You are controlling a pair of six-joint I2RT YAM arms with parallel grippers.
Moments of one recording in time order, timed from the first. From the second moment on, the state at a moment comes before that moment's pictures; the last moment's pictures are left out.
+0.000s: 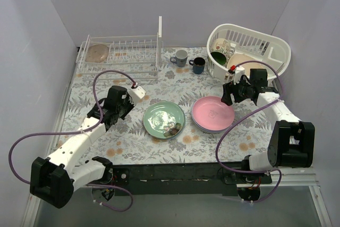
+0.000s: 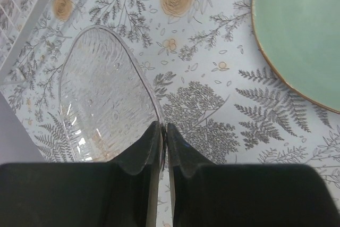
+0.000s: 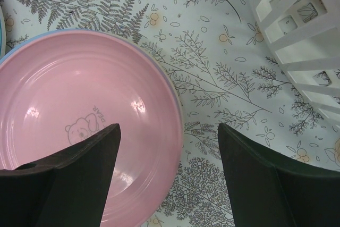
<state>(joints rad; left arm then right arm) -0.40 1.06 0.77 -0.48 -0.14 0.49 -0.01 1.41 0.91 -0.37 -0.50 -0.37</state>
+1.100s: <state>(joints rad) -0.58 1.11 0.53 -0.42 -0.28 0.26 0.02 1.43 0.91 -0.38 -0.49 -0.37</state>
